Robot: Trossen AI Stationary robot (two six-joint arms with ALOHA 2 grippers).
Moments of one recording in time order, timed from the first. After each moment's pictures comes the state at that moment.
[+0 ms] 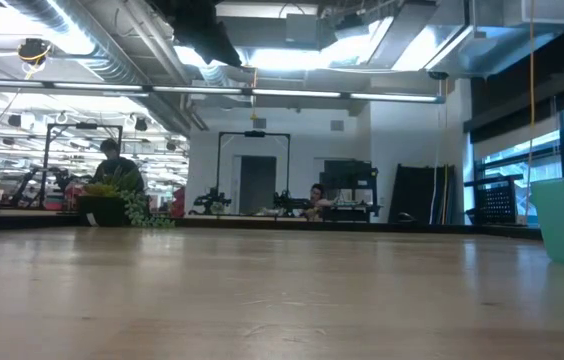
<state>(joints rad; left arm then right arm) 0.31 1.28 1.19 -0.63 0.23 0.30 0.81 1.93 1.54 -1.37 -0.05 1.93</state>
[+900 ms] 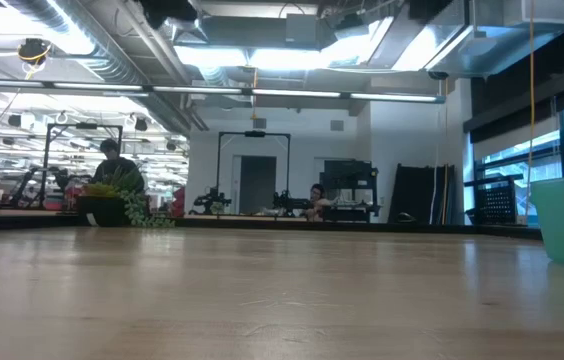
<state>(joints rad) 0.31 1.00 1.19 -0.77 0.11 0.09 0.38 1.61 1.72 -1.51 0.61 1.07</state>
